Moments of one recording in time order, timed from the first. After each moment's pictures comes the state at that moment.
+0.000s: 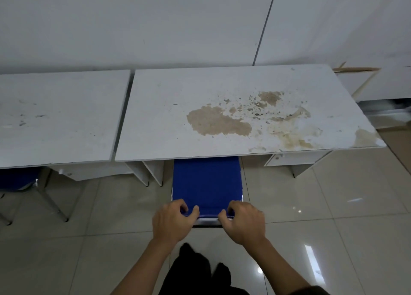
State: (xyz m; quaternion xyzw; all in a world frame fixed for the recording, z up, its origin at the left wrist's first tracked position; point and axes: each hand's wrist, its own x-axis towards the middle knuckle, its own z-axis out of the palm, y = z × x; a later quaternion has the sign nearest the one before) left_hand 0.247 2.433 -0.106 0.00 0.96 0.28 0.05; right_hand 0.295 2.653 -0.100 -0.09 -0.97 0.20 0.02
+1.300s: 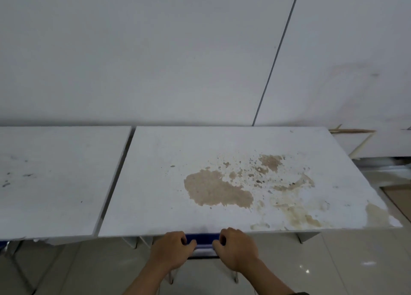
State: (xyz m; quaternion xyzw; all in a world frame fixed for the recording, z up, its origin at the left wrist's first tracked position) left_hand 0.052 2.470 -0.093 0.03 0.95 0.20 0.22; right_hand 0.091 2.700 -0.096 -0.06 -0.96 0.20 -0.16
